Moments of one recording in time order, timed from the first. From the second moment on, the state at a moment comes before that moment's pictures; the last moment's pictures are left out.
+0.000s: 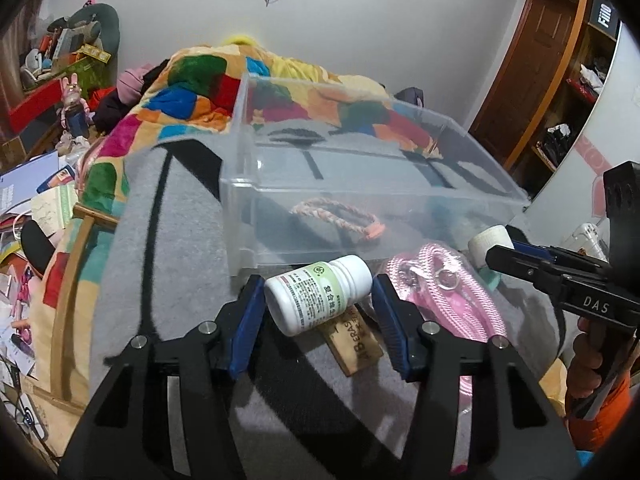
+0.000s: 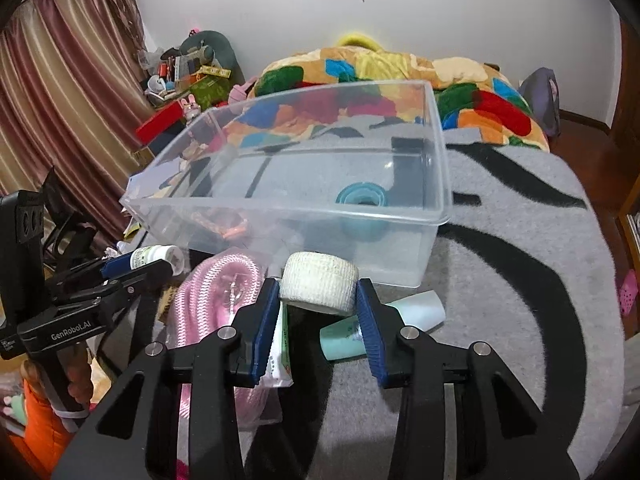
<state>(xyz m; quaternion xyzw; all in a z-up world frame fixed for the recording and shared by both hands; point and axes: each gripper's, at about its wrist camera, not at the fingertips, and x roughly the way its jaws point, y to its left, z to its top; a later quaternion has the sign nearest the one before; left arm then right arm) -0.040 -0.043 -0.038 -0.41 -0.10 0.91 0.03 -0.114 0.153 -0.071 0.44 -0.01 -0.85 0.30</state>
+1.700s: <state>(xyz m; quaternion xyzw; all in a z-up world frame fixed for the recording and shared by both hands) -0.112 -0.029 0.007 -0.40 -0.05 0.92 0.03 -0.150 0.106 -0.025 0.40 0.07 -0.86 0.30</state>
